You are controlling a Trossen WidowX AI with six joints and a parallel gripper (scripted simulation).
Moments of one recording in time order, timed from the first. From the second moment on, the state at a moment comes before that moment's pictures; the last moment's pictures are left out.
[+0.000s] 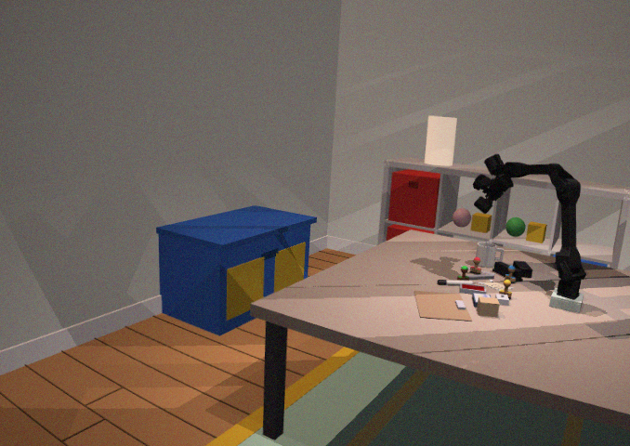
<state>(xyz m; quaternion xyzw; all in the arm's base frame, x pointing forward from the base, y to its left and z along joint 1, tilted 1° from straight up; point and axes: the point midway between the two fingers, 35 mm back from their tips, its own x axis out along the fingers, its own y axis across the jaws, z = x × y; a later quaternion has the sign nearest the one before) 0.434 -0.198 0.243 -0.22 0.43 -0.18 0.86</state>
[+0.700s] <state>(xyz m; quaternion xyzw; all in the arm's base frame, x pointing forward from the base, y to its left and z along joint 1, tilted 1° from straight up) 0.377 0.076 0.096 -0.08 0.69 0.07 0.71</state>
